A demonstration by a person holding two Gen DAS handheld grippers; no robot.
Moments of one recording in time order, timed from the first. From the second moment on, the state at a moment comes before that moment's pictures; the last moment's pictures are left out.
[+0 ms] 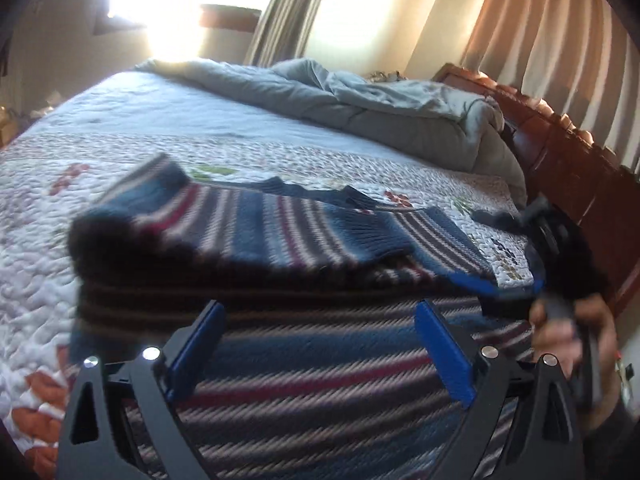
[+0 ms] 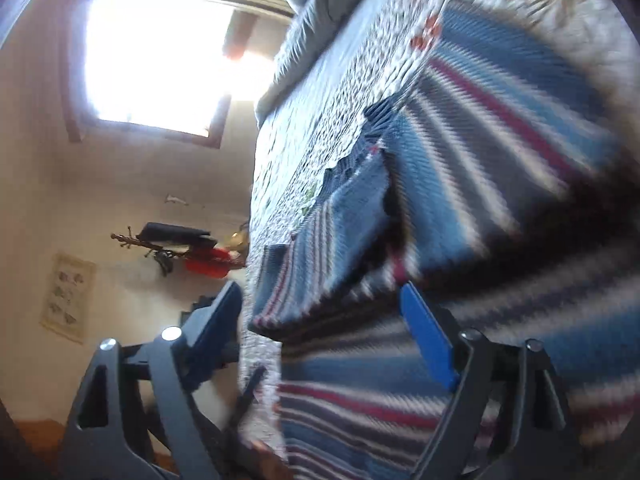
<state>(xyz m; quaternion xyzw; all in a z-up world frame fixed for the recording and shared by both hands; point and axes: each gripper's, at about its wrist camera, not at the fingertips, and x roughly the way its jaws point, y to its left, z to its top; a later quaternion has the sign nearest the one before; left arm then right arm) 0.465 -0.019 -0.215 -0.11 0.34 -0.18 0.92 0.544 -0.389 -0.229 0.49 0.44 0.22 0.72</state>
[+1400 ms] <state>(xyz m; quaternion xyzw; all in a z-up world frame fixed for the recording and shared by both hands) 0.483 0.043 -0.250 -0.26 0.34 -0.21 0.88 0.587 -0.454 -0.240 0.45 0.48 0.05 0.75</state>
